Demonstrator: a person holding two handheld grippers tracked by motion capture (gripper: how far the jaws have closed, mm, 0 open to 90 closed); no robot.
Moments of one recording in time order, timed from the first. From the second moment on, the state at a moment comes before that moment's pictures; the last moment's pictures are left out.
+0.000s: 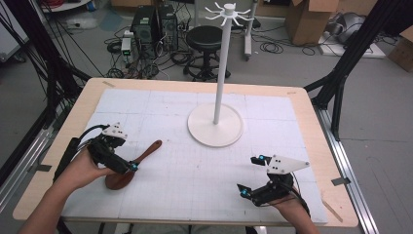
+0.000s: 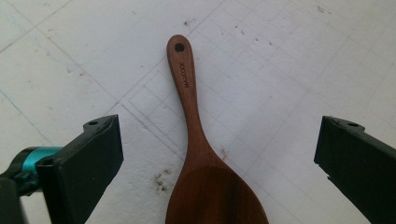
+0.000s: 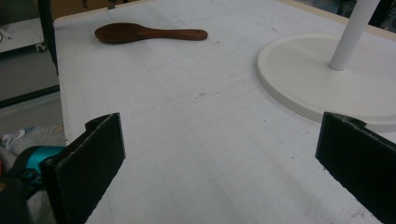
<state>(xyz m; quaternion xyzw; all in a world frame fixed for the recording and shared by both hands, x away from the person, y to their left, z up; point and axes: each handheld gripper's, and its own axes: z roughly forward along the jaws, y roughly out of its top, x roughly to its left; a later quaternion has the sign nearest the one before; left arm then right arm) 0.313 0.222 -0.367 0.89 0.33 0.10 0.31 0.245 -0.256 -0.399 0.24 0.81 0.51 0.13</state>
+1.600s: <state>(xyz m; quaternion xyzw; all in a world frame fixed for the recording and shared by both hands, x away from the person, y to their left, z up) 0.352 0.200 -0.401 0.90 0.39 0.05 0.18 0.246 -0.257 -0.402 0.24 0.82 0.50 0.12</state>
